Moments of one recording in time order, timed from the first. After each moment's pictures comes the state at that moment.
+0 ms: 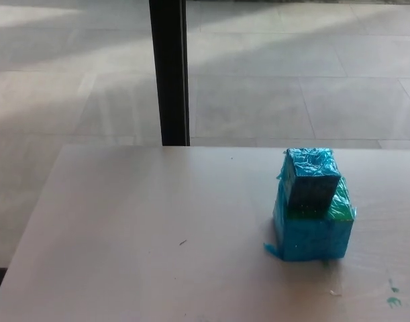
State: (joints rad) left_arm -0.03 0.62 0.47 1.00 -0.14 0.10 -0.23; right_arm -0.06 -0.62 -0.25 1.07 0.02 0.00 0.33
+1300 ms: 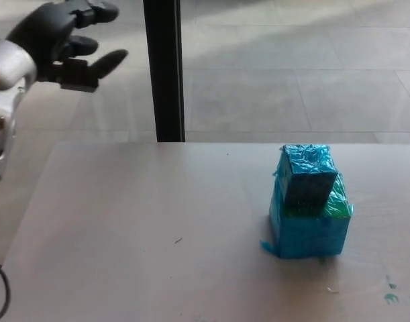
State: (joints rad) left_arm -1.12 0.58 -0.24 0.59 0.06 0.30 -0.39; right_arm -0.06 -0.63 -0.25 1.11 0.05 -0.02 0.40
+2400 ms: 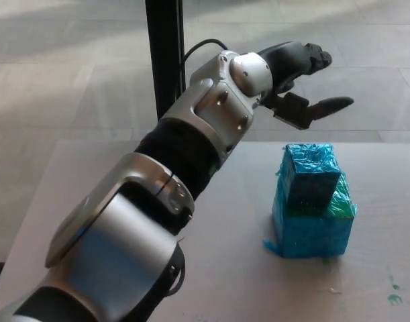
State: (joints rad) left_arm -1.44 0.00 -0.44 1.02 0.23 0.34 -0.42; right_arm -0.08 -0.64 -0.23 1.11 0.05 -0.02 0.40
